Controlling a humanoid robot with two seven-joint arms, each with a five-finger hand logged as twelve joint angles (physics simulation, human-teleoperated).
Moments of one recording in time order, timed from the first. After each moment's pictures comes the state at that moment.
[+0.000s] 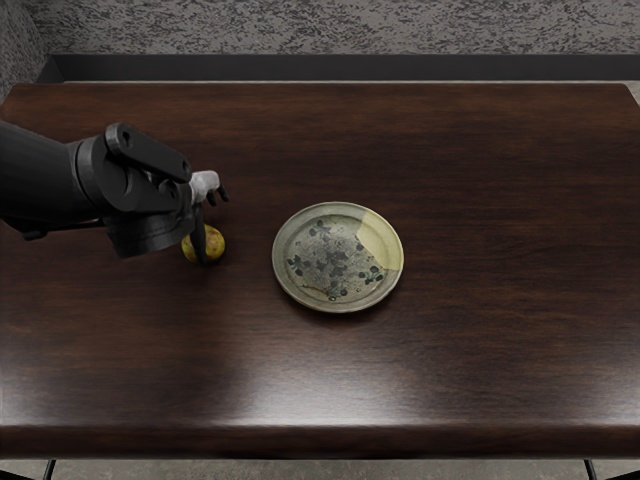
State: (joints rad) left arm -1.88 0.00 1.14 -1.32 -0.21 0.31 0.19; right arm -0.06 0.00 -0.02 0.19 -0.09 0.15 -0.05
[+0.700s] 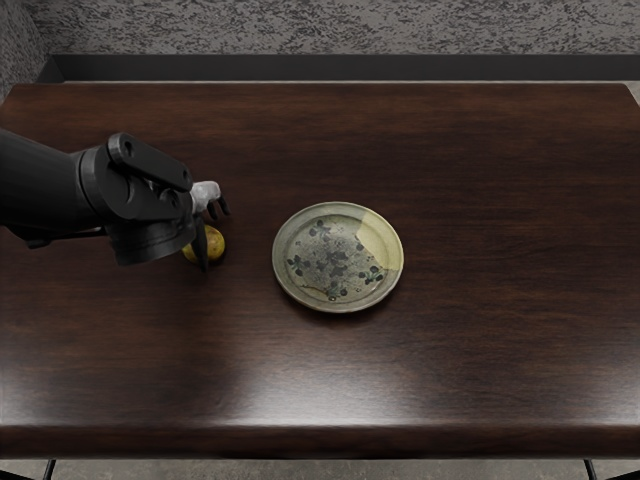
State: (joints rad) left arm -1.85 0.00 1.13 -1.32 -0.21 0.31 0.19; right arm -0.06 0.00 -0.02 0.19 -0.09 0.15 -0.05
